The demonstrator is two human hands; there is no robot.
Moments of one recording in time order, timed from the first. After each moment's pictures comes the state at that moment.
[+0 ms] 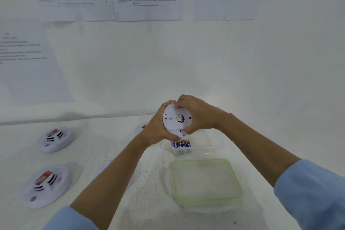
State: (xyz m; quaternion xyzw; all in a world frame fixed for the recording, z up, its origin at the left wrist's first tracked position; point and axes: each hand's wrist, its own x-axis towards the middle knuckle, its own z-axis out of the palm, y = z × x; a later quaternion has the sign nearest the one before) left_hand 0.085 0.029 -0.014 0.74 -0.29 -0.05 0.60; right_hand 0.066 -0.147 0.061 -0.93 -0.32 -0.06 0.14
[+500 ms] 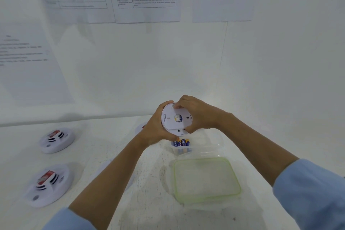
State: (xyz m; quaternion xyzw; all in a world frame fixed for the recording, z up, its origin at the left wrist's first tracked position) left_hand 0.077 0.033 -0.008 0.75 -0.29 -0.04 0.60; right_hand 0.061 -0.149 0.062 -0.94 -0.31 -0.04 0.13
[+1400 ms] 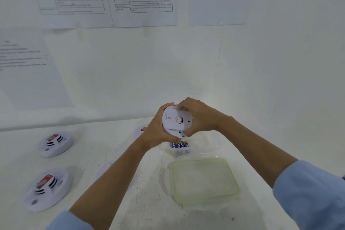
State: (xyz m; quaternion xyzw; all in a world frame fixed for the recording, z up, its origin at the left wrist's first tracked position) left_hand 0.072 0.024 -0.006 0.74 -0.29 -0.03 0.61; right_hand 0.054 -0.156 0.060 -0.95 -0.26 -0.05 0.19
